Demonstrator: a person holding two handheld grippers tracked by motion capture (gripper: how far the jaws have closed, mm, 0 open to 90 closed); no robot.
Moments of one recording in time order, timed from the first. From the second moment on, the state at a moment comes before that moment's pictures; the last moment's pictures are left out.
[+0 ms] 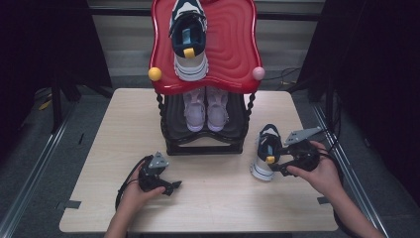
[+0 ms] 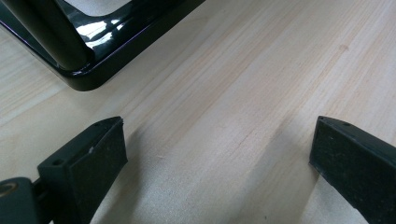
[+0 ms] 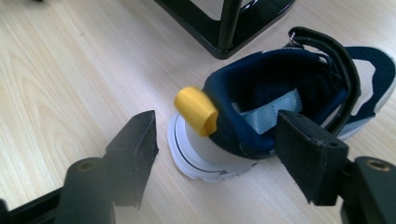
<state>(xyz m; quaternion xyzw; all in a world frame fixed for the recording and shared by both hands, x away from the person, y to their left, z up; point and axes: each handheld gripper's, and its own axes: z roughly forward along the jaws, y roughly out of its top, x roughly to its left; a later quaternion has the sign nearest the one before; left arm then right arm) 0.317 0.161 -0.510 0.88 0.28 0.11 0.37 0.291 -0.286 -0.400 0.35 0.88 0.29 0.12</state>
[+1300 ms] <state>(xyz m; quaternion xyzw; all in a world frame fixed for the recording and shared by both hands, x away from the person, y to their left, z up) 0.317 0.161 -0.510 0.88 0.28 0.10 0.37 0.348 -0.234 -0.418 0.26 0.96 0.09 0.00</state>
